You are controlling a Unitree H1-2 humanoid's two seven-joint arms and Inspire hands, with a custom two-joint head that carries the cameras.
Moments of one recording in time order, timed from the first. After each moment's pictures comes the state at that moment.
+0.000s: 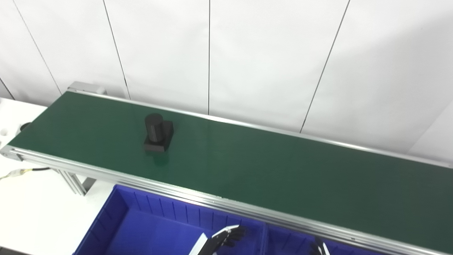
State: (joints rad) left arm 0.10 0.16 -0.61 0.39 0.15 -0.44 0.36; right arm 0.28 -0.13 0.20 0.20 -0.25 -0.42 -0.10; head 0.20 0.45
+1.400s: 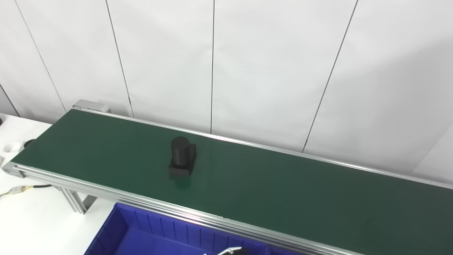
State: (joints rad) left arm 0.04 0.20 -0.74 0.44 0.14 -0.44 0.52; right arm 0.27 -0.19 0.31 0.16 -0.16 -0.42 -0.22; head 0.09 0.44
